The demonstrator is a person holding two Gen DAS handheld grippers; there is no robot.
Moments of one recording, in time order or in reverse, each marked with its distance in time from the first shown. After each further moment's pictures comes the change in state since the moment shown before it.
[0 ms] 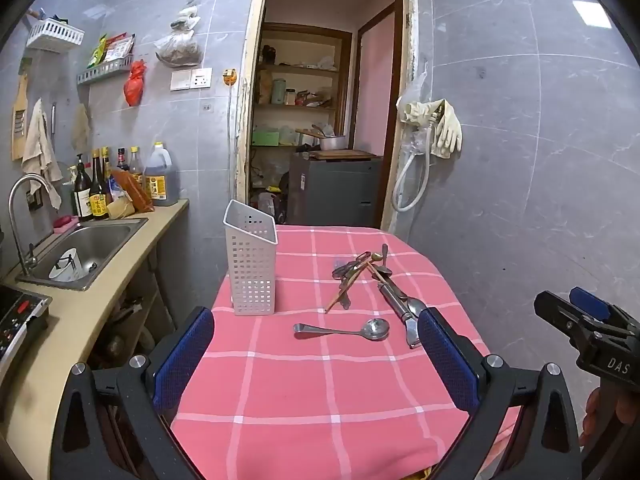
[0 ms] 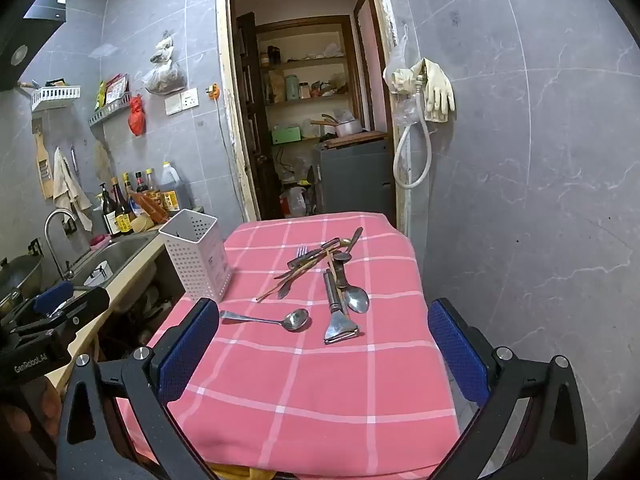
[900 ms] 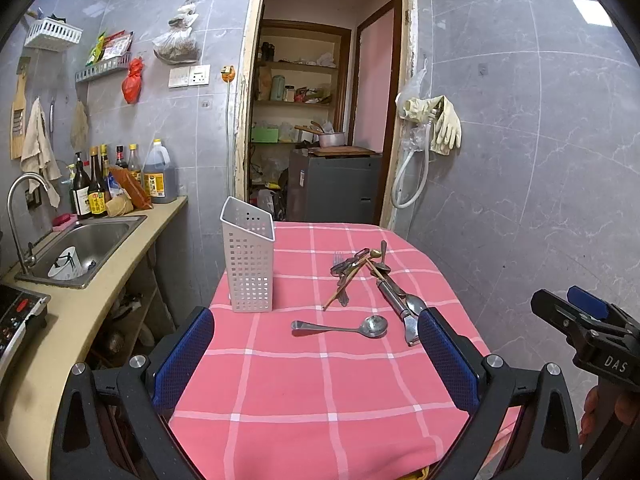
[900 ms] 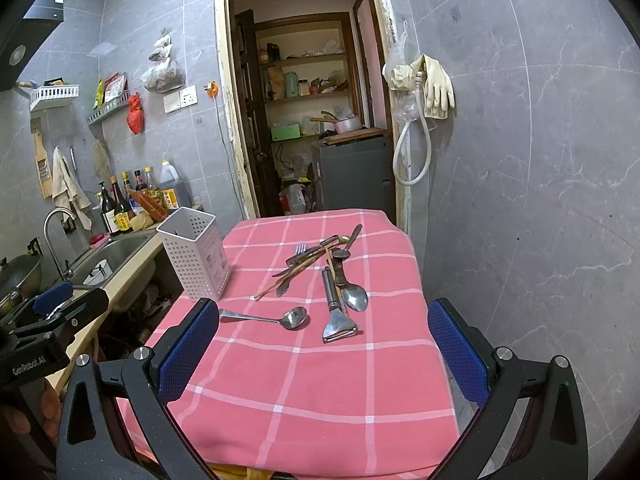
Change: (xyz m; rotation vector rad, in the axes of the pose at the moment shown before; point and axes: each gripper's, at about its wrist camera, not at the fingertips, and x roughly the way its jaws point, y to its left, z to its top) left arm 0.001 0.001 0.000 -0.004 0.017 0.000; right arm 0.002 0.000 0.000 0.004 0.003 0.002
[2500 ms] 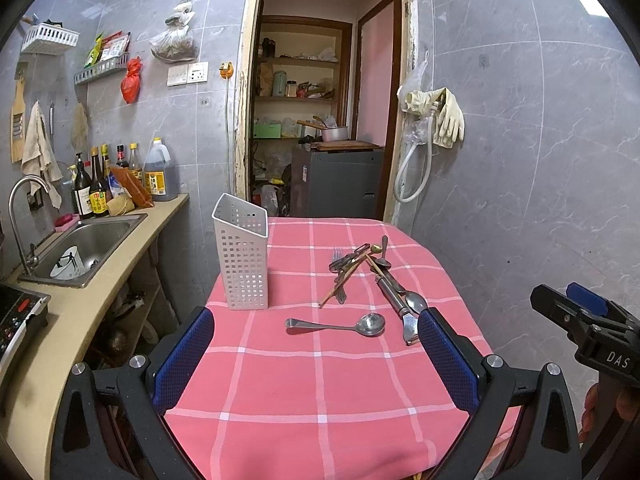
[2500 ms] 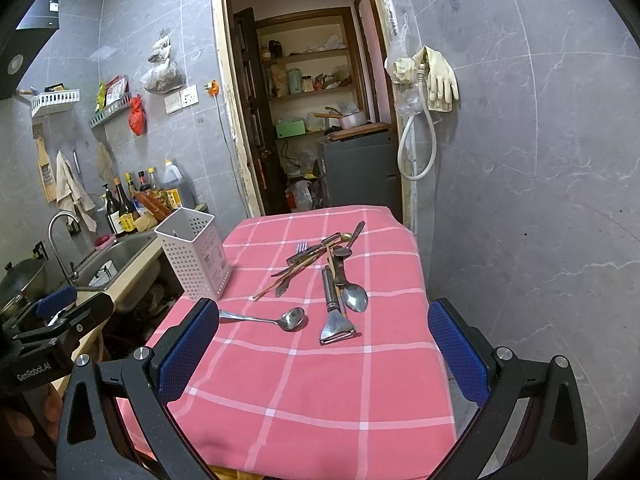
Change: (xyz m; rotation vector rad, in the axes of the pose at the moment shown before) left arm 0.003 -0.015 -0.003 0.009 0.011 0.013; right arm 0.006 -0.008 0.002 0.009 0.006 0.005
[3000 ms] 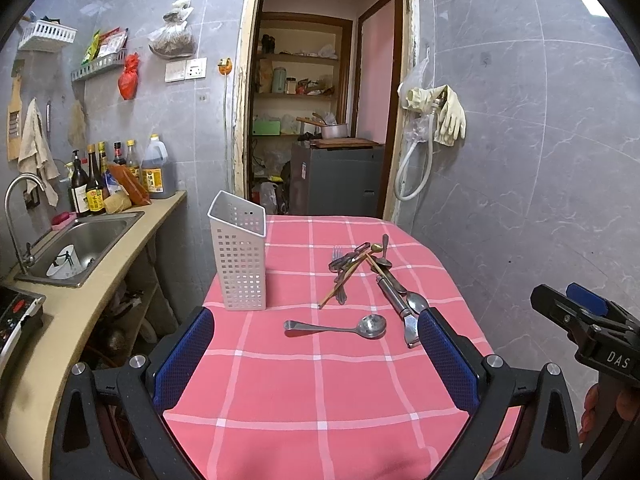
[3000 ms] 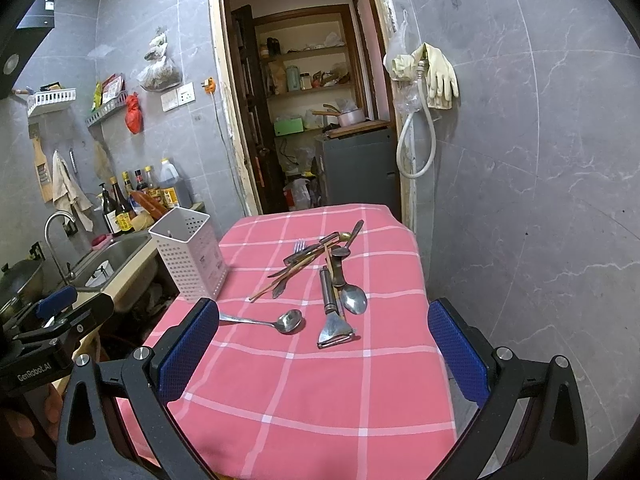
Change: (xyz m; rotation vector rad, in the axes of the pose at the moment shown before) left arm 0.005 0.002 0.001 0.000 0.011 -0.006; right arm 0.009 -0.002 -0.001 0.001 0.005 -0.011
